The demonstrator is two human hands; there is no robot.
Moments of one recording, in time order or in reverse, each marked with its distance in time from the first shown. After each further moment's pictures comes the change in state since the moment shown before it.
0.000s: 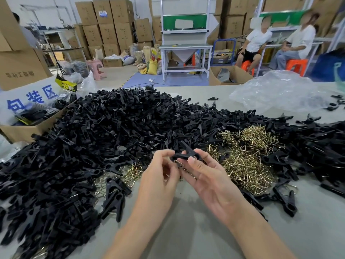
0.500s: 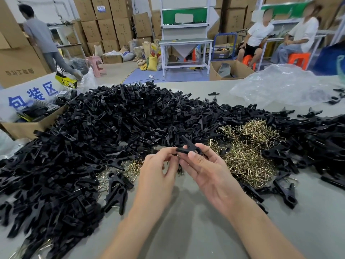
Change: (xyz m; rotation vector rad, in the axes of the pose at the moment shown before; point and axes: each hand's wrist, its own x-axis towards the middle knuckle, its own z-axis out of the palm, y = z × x) left_hand 0.003 -0.003 -0.003 0.076 0.010 -0.047; right_hand 0.001 0.002 0.000 -0.015 0.019 -0.040
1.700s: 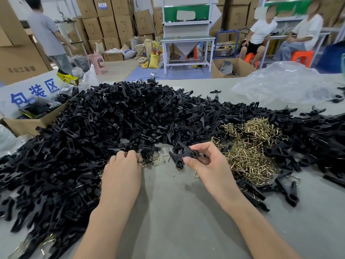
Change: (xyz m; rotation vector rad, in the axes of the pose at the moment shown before) left_hand 0.015 -0.037 -0.048 0.849 -0.092 -0.185; right_hand 0.007 0.010 -0.017 -0.902 0.130 -0.280
